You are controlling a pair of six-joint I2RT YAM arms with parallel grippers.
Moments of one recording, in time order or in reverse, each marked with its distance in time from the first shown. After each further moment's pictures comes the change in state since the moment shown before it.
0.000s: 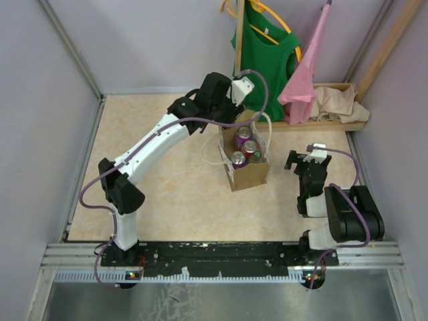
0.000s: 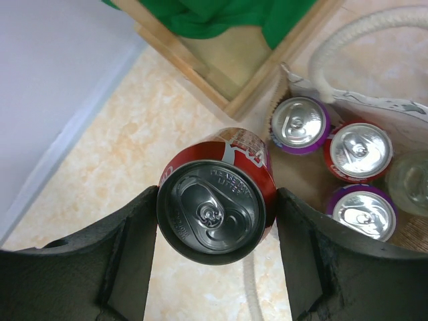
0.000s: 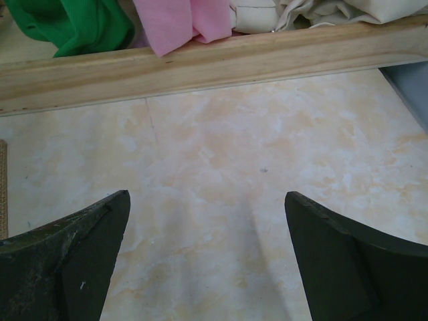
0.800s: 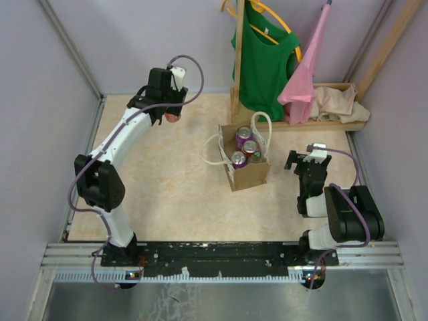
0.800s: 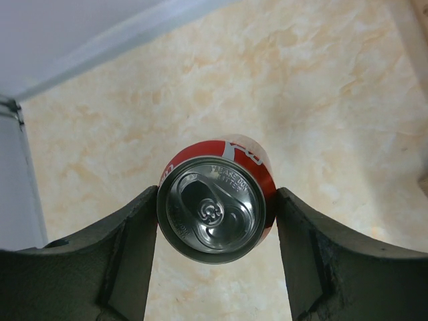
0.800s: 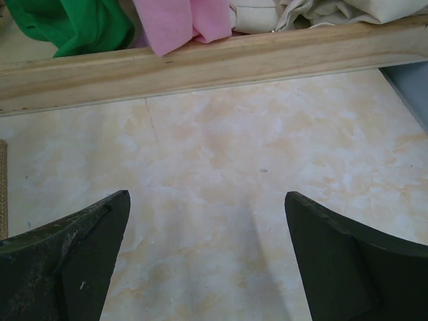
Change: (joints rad) left arm 0.392 -0.123 -0.290 0.199 -0.054 -0.103; right arm 0.000 0.000 0.000 0.000 0.000 0.000
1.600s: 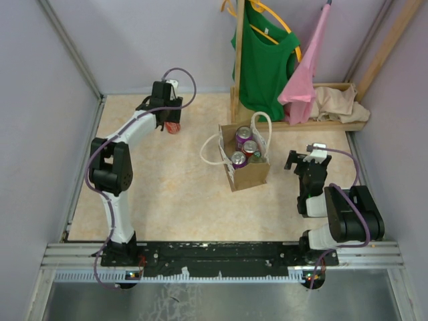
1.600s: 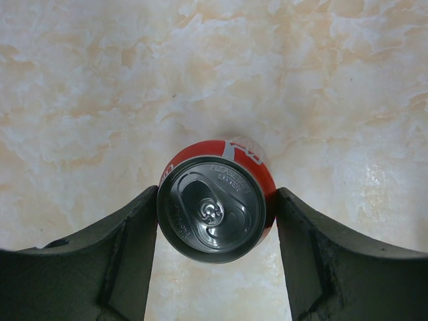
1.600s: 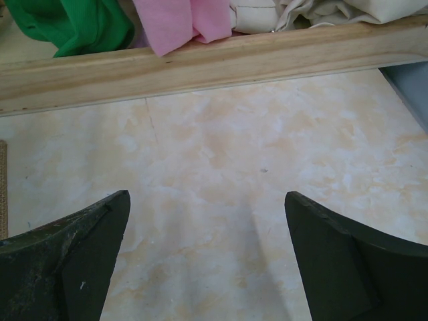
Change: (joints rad) left arm 0.109 0.209 -0.133 0.216 0.022 -0.180; right arm 0.000 0.000 0.000 0.000 0.000 0.000
